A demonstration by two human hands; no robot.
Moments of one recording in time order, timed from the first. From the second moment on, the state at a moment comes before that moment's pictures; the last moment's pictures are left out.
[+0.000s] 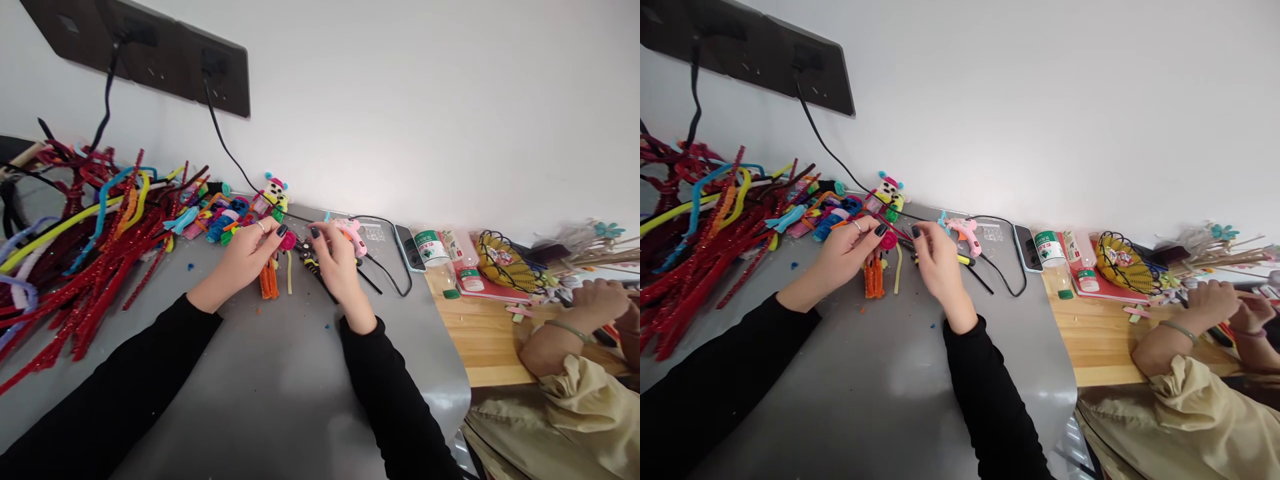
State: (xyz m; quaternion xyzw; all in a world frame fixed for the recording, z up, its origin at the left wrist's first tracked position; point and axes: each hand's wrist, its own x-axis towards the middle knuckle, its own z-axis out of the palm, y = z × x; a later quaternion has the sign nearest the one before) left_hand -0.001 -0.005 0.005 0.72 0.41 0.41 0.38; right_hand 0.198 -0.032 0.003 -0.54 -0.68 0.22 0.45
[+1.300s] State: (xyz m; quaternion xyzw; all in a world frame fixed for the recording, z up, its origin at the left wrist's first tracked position) left_hand -0.013 -0.008 0.005 0.79 0.52 0.27 0.19; right_hand 0.269 -0.008 0.012 -0.75 -0.43 -0.03 0.50
